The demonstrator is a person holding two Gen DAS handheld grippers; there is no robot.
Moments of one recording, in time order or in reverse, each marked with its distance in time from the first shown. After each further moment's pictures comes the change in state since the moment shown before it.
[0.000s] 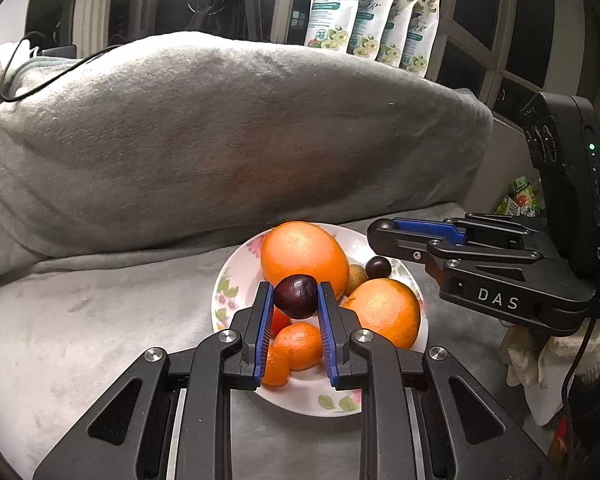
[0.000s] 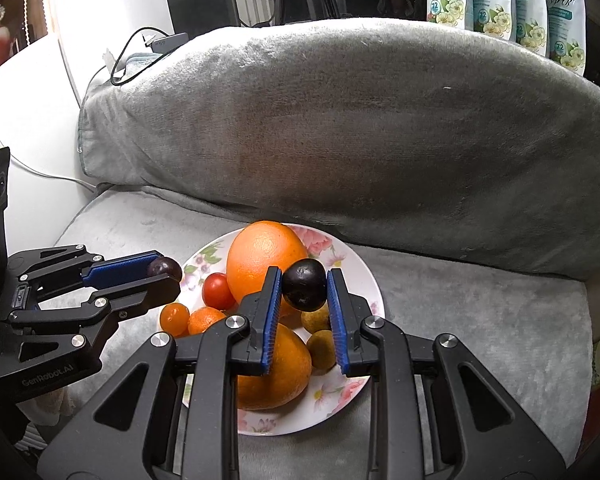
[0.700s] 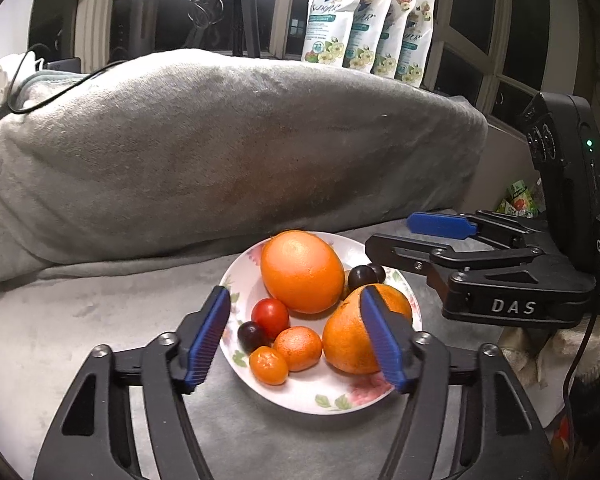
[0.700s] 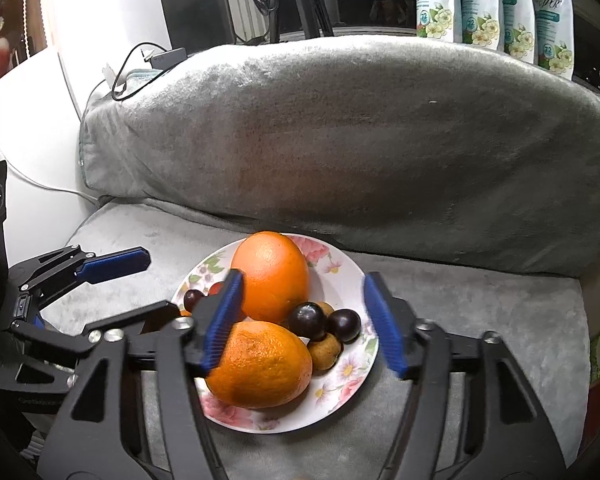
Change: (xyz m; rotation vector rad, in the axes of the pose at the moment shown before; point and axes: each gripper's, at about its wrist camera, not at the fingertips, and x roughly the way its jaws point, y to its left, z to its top) left arm -0.012 -0.004 0.000 0.008 -0.035 0.010; right arm -0.014 -0.003 0.000 0.026 -0.040 -0.007
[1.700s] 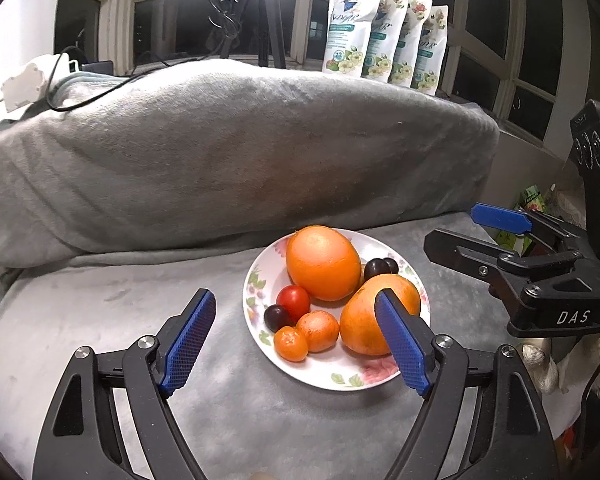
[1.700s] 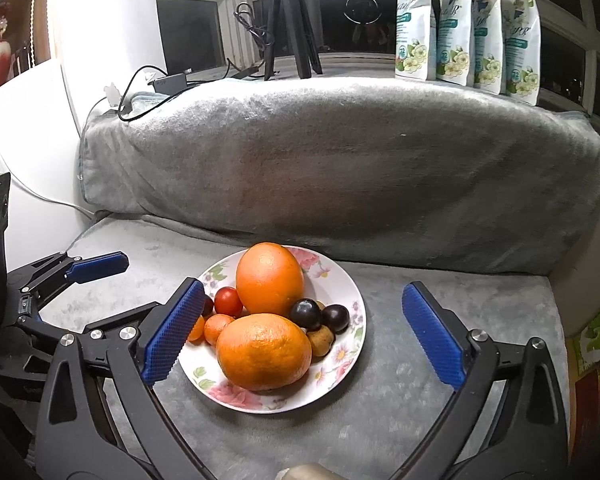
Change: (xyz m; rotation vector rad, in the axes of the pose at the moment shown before) left arm -0.024 0.002 -0.005 -0.028 -0.019 0.080; right arm -0.040 0.014 -0.007 0.006 -0.083 -0.080
